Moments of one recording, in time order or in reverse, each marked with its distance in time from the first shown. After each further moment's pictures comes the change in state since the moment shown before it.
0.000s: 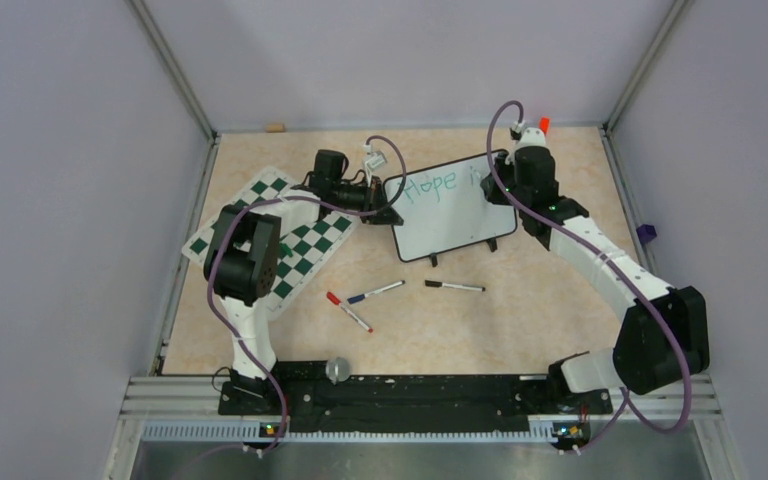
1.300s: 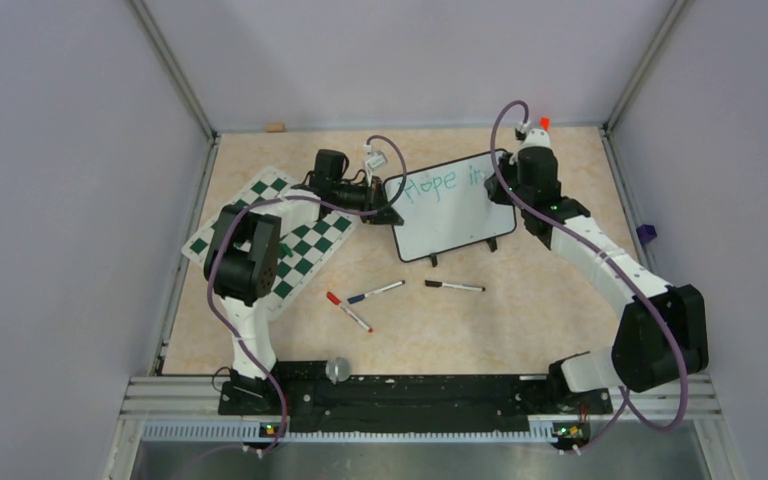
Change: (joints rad) left arm -0.002 0.000 0.005 -0.013 -0.001 -0.003; right arm -0.022 0.008 -0.013 0.015 0.000 0.014
